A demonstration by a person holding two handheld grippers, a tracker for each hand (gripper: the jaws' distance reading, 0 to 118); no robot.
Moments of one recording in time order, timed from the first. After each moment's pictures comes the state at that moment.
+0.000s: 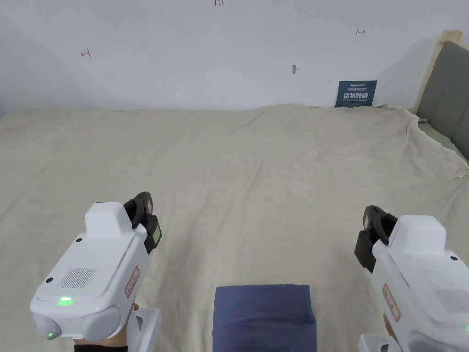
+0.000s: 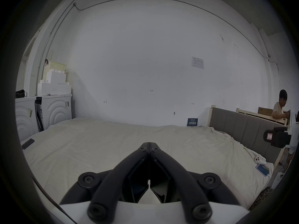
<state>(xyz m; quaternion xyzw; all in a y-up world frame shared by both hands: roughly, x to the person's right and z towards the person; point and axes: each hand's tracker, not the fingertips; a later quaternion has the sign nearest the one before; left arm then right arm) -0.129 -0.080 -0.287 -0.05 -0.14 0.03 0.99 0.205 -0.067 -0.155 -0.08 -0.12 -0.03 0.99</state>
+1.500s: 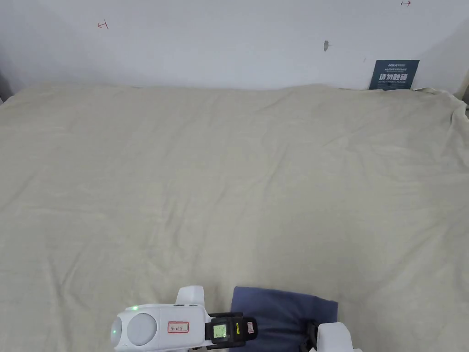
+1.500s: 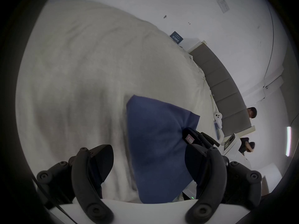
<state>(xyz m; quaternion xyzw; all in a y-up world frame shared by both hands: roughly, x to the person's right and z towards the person) -0.105 -0.270 -0.347 -0.54 -0.34 0.20 0.75 0.156 -0.301 -0.204 -0.31 -0.02 -0.03 0.95</state>
